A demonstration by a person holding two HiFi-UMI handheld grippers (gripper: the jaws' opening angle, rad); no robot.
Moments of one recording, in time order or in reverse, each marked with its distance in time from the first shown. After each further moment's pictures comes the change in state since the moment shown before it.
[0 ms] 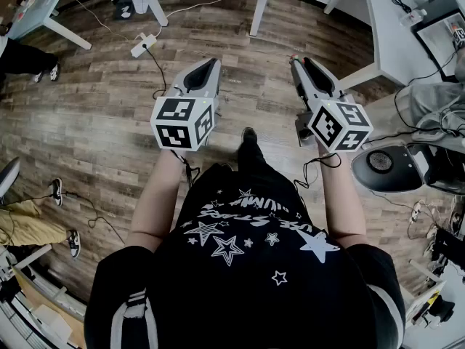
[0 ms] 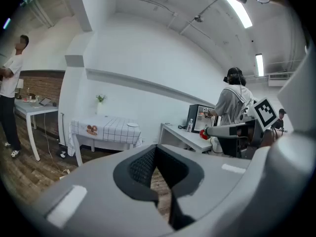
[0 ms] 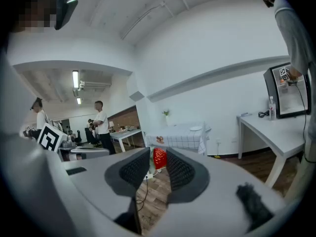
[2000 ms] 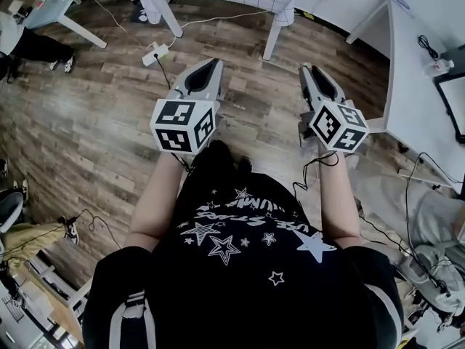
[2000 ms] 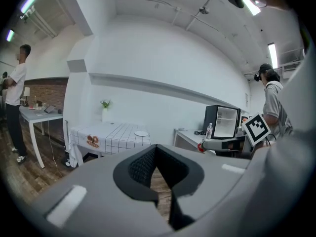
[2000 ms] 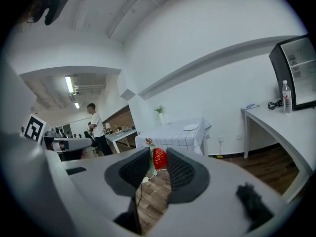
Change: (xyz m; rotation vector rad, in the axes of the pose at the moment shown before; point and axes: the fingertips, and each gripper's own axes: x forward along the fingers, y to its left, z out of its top) left arm 0.147 0.036 0.069 0.005 -0.039 0.145; right arm 0.141 -0.157 0.025 0.064 0.045 0.037
